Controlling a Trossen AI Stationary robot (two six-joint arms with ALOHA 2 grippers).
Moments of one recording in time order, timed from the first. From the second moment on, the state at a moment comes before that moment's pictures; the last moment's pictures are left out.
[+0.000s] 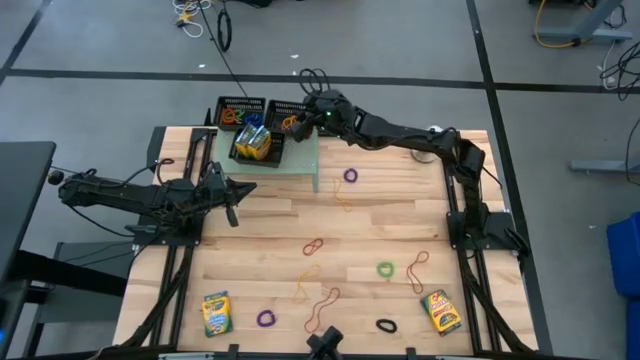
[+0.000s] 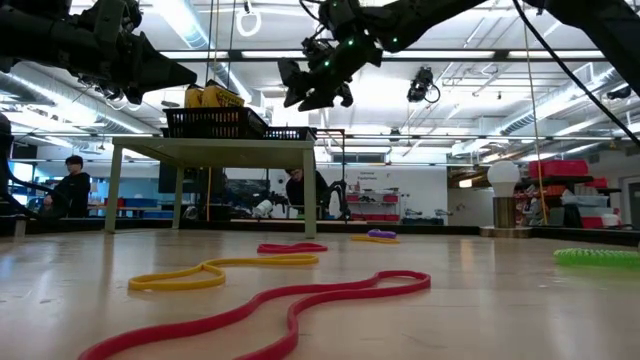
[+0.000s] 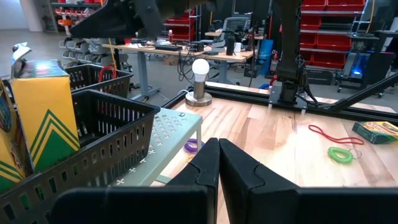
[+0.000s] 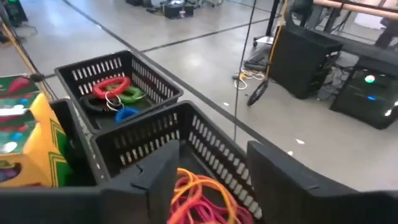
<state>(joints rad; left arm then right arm) -0.13 0.39 0.21 0.15 -0.54 -0.03 -0.40 2.01 1.76 -0.09 0.32 0.07</state>
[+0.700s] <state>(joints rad) -0.13 0.39 0.21 0.15 -0.54 -0.03 -0.07 1.41 0.97 0.02 0.36 -0.09</state>
